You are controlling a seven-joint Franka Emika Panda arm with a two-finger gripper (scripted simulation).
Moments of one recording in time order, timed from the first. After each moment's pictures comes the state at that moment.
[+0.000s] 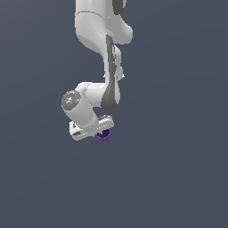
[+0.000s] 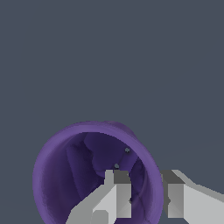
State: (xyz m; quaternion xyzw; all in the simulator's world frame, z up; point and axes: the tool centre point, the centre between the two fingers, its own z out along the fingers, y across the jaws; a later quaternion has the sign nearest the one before) arm 0.006 -0.088 0.065 -0.98 -0.16 0.04 0.10
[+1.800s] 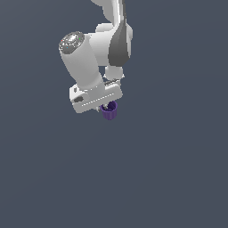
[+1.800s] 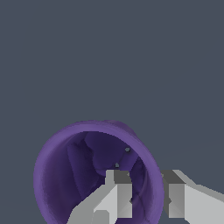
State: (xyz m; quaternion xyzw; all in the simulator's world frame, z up) arm -0.043 -0.053 0.215 -0.98 -0.16 0.04 0.10
